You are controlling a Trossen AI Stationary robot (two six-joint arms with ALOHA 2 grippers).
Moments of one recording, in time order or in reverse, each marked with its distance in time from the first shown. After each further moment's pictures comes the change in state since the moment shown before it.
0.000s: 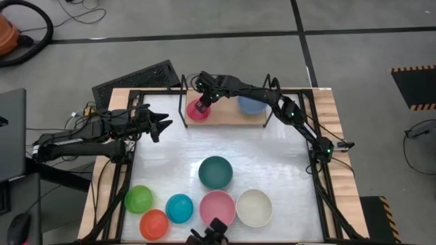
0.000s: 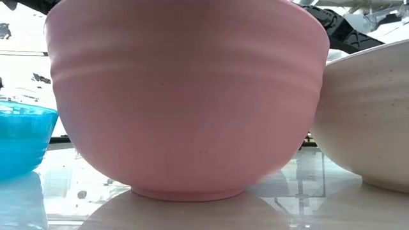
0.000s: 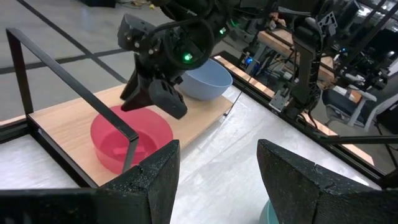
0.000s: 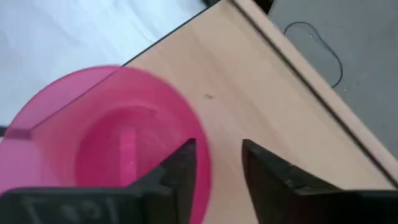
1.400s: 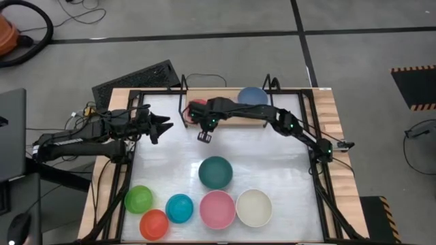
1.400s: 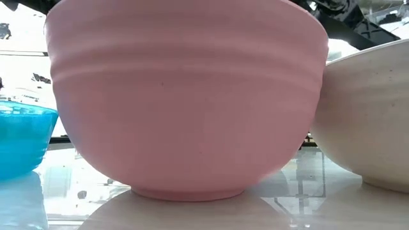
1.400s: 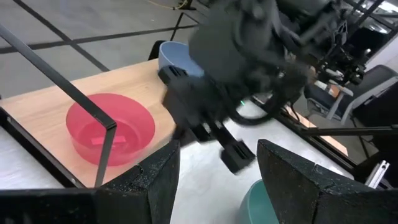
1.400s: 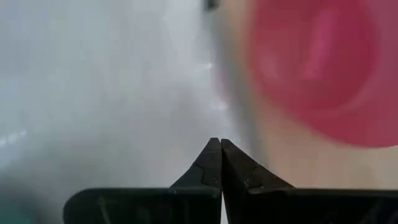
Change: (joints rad) left arm 0.000 0.000 0.000 -0.005 0.076 -0.042; right arm 0.224 -0.012 0.017 -0.270 -0.008 -0.103
